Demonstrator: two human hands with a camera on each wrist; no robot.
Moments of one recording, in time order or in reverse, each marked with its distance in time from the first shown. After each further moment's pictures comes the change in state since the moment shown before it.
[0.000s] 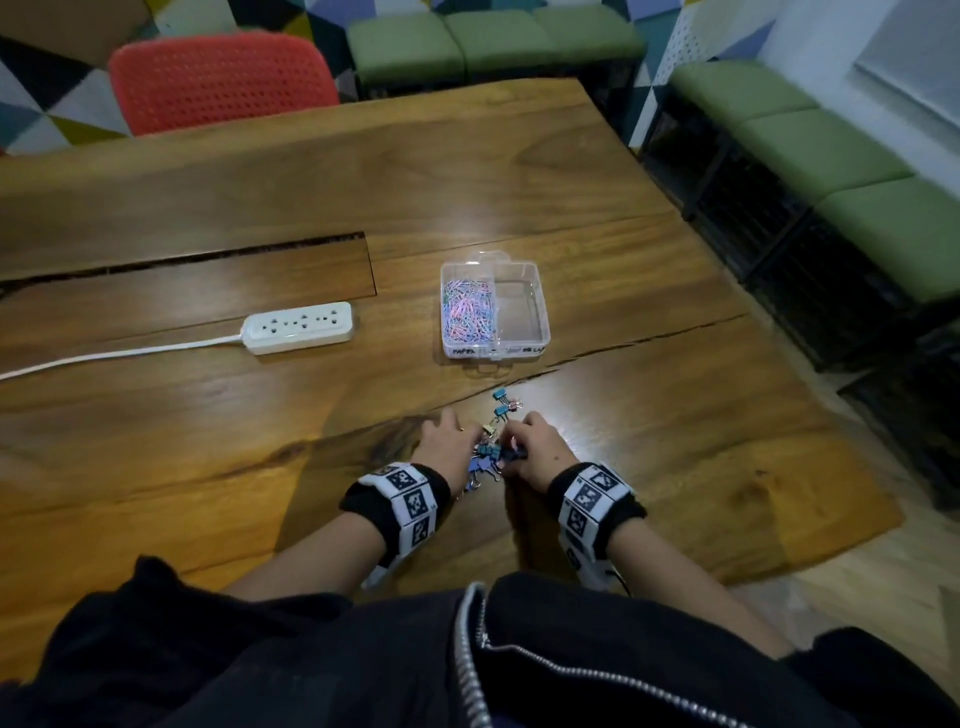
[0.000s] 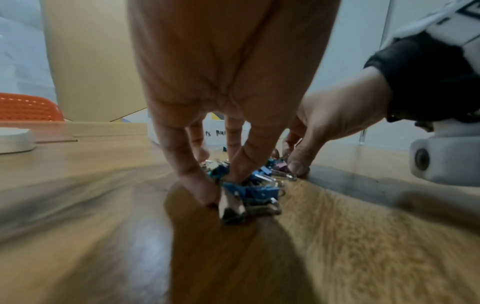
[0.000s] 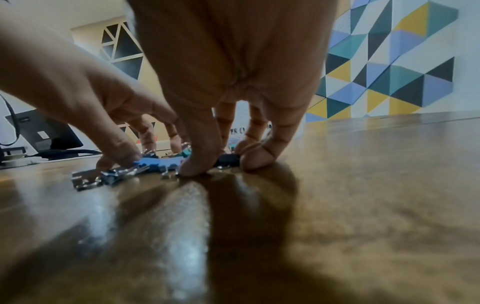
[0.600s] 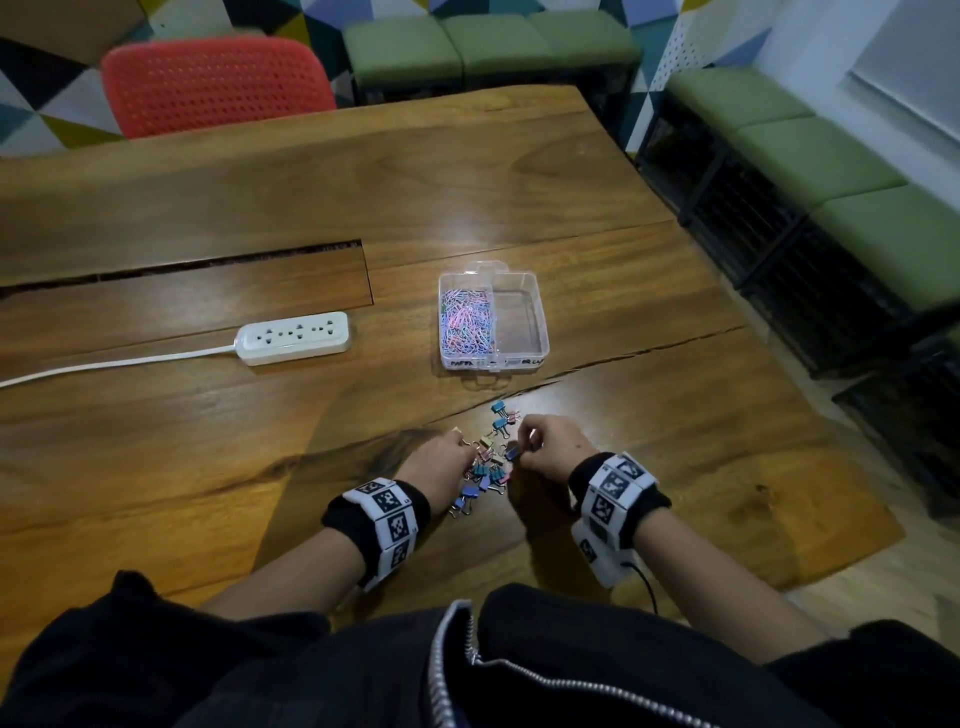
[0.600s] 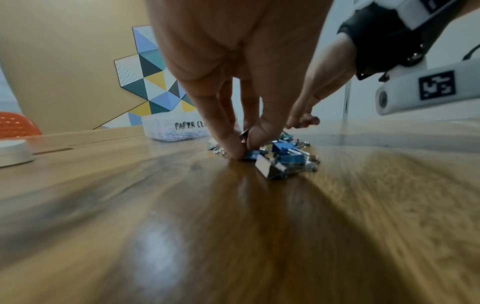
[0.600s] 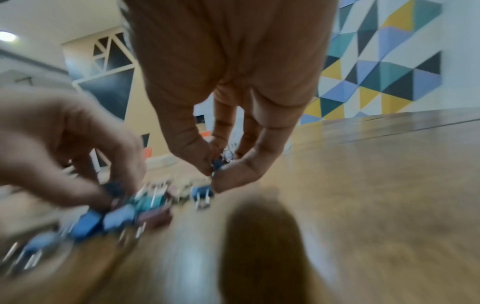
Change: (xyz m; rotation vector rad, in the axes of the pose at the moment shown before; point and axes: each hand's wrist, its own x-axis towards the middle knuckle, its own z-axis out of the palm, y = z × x) left_hand 0.001 -0.013 -0.005 0.030 0.068 0.212; right_hand 0.010 0.002 -0.030 0.105 -0.026 0.088
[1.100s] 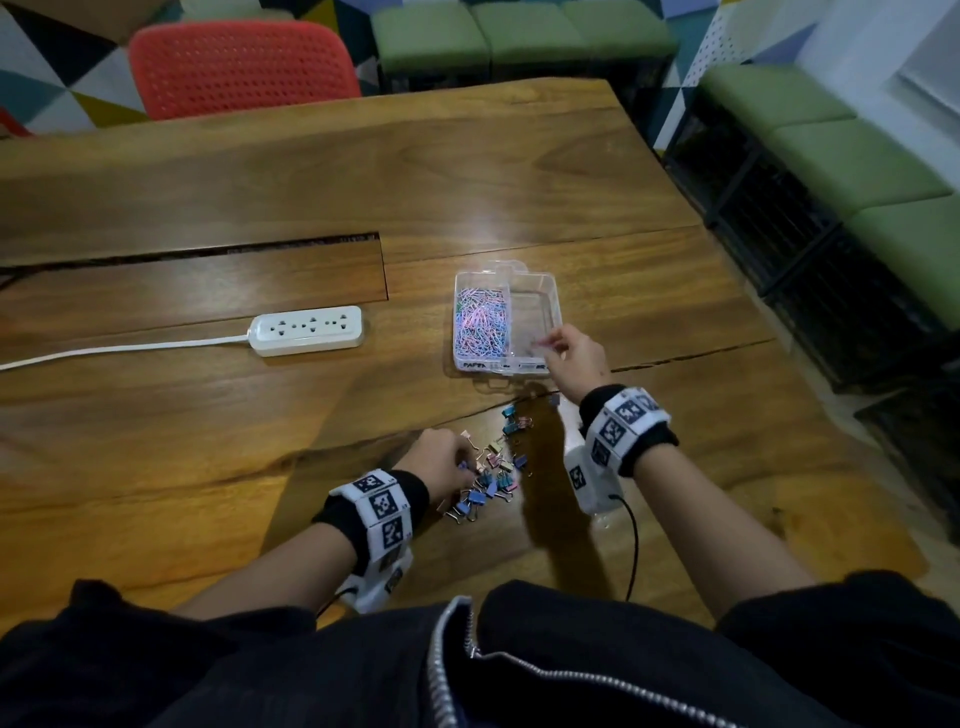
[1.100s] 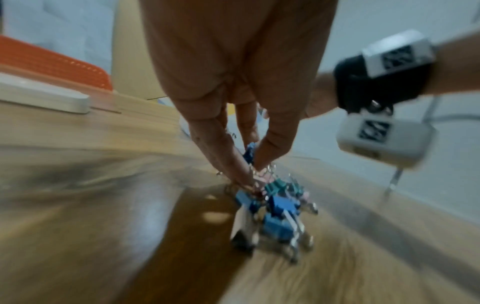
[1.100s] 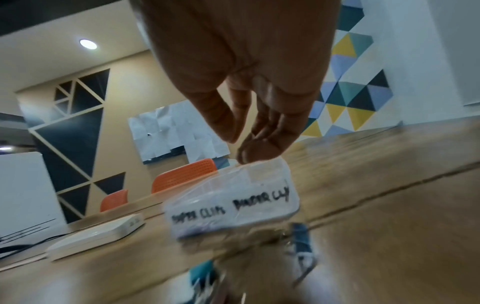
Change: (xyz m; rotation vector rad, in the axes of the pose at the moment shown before) left_hand 0.008 -0.011 -0.010 -0.431 -0.046 -0.209; right_hand 0.055 -0.031 -0.053 0.248 0.293 -0.044
